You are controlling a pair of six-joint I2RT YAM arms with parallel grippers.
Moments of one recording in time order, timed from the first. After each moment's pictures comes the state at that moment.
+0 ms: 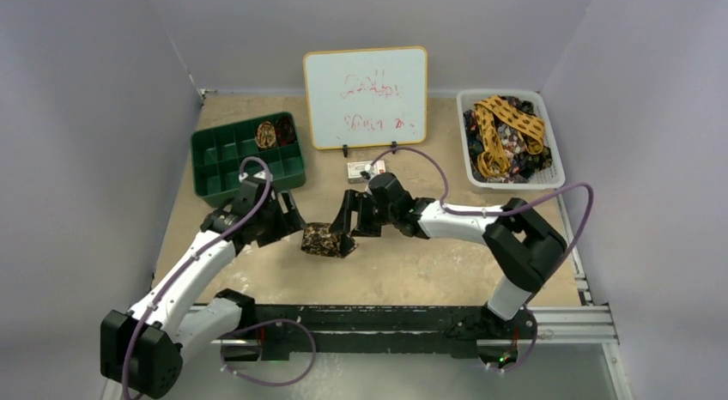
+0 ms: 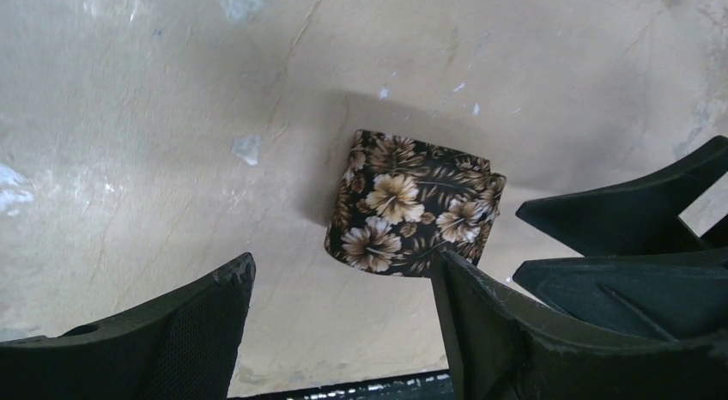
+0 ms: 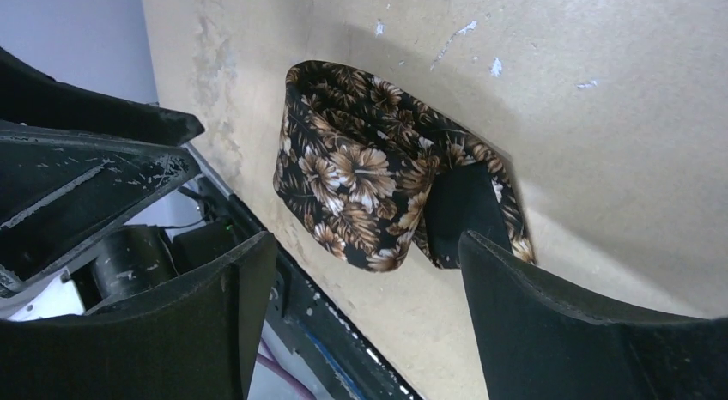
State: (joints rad) left arm -0.37 0.97 0.70 -0.67 0.00 -0.71; right arm 0.84 1.67 0.90 0.08 -0.31 0.92
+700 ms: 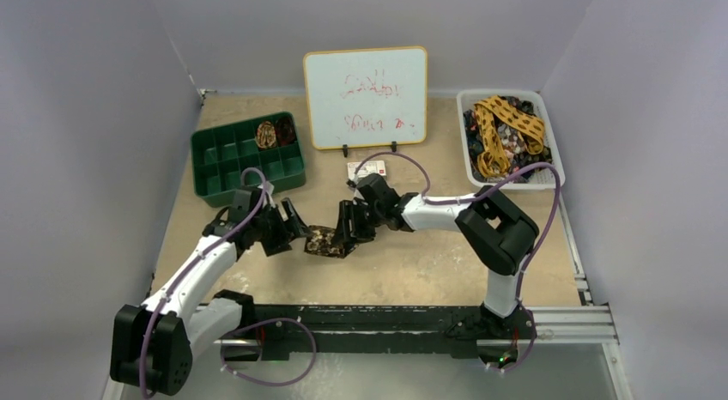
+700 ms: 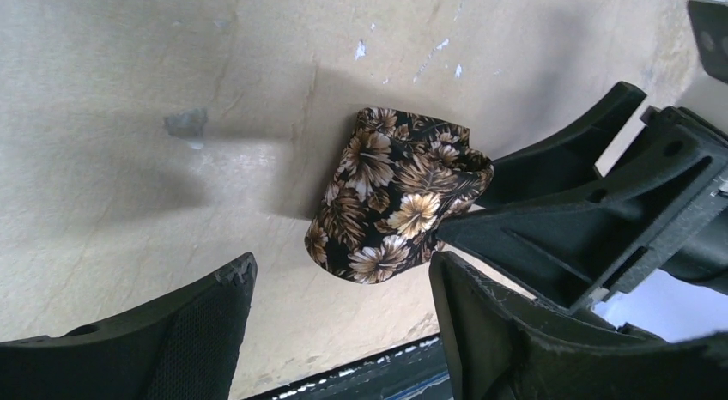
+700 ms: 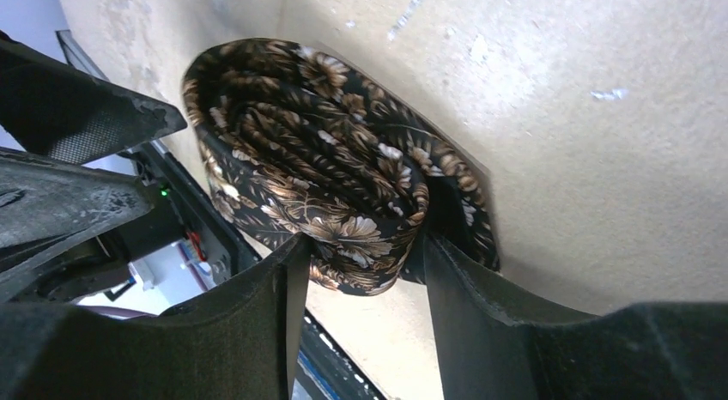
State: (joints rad) left arm -0.21 0.99 0.54 -0.52 0.30 -0.73; right arm 0.84 1.86 1.03 -0.02 -0.44 0.79
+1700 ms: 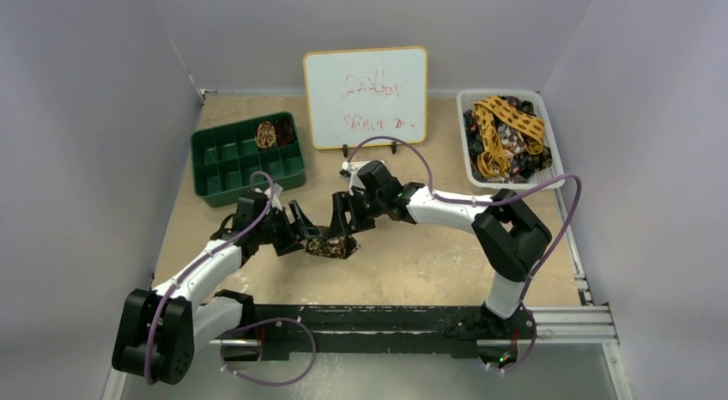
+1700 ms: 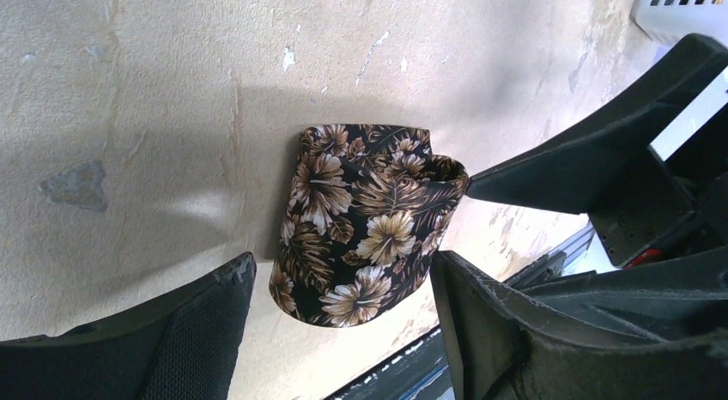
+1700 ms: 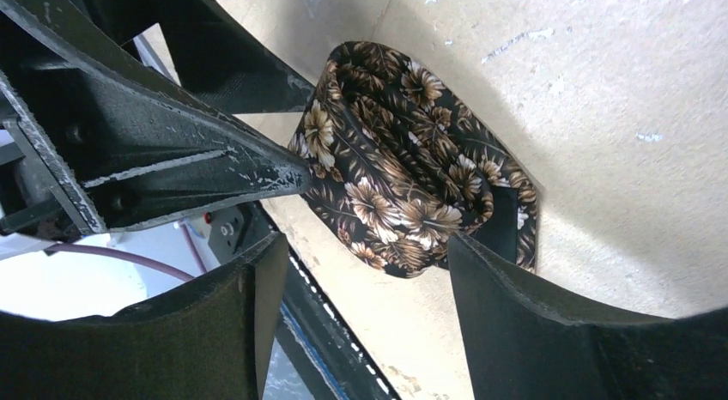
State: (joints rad) left arm -0.21 1.05 0.39 -0.19 0.47 -0.75; right arm 0.82 1.78 1.08 -0.12 -0.49 0.63
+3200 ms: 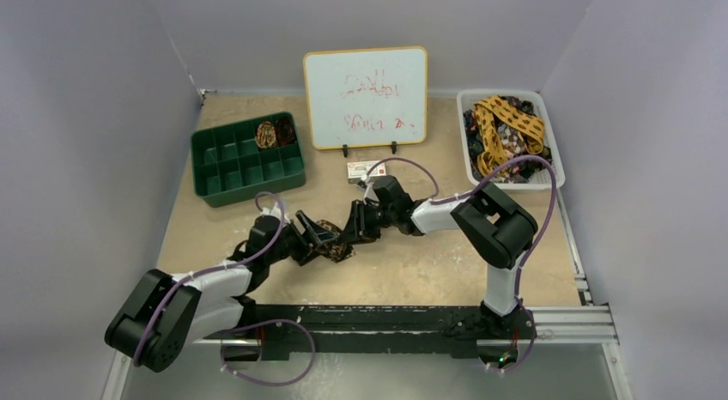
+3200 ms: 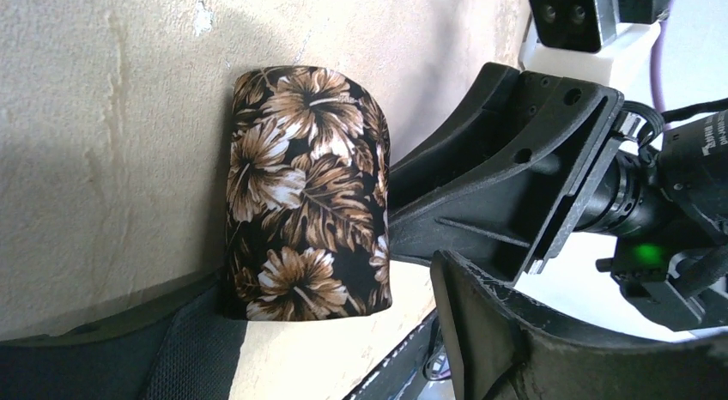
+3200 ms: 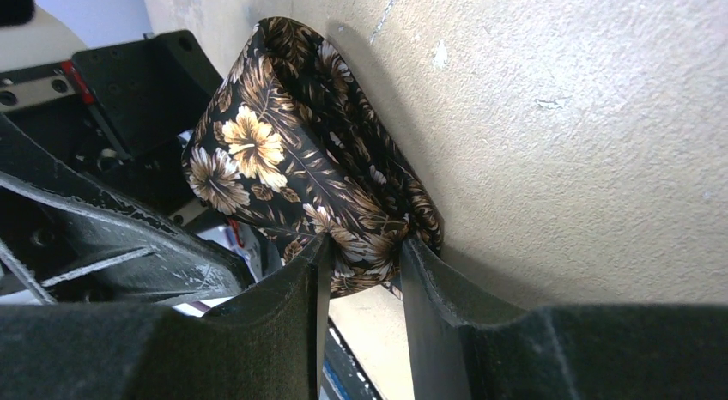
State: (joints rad) left arm -0.41 1.13 0.12 0.44 0.34 -1.15; right arm 0.76 1.90 0.89 0.24 -0.60 0.85
